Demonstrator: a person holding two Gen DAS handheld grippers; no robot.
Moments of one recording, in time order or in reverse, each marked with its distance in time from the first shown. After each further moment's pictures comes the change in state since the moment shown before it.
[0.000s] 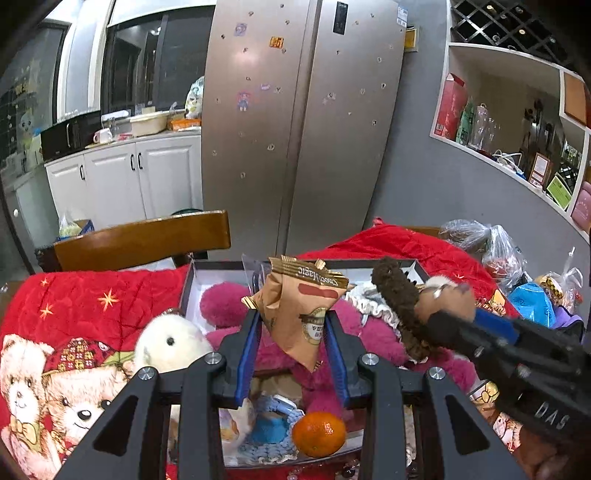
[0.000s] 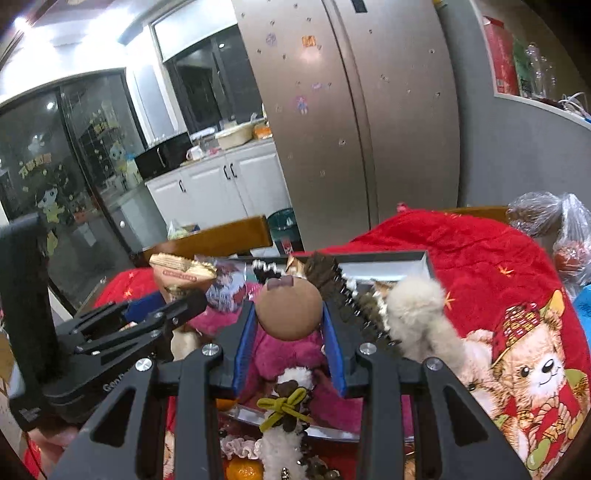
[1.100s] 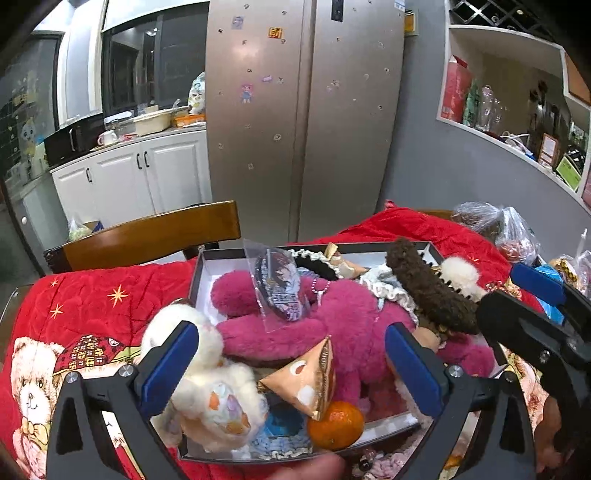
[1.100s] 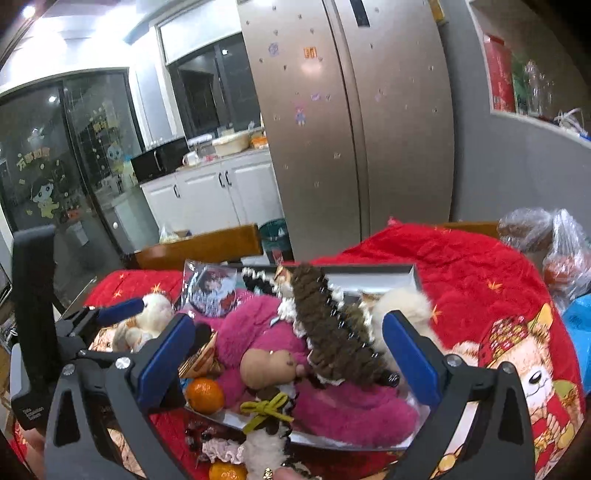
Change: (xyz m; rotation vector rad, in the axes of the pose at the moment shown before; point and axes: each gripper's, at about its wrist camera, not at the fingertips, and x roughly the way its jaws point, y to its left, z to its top) left arm 0.004 -0.003 -0.005 0.040 0.028 0.048; right arm -0.020 0.004 0.000 -0.060 -0.095 -0.065
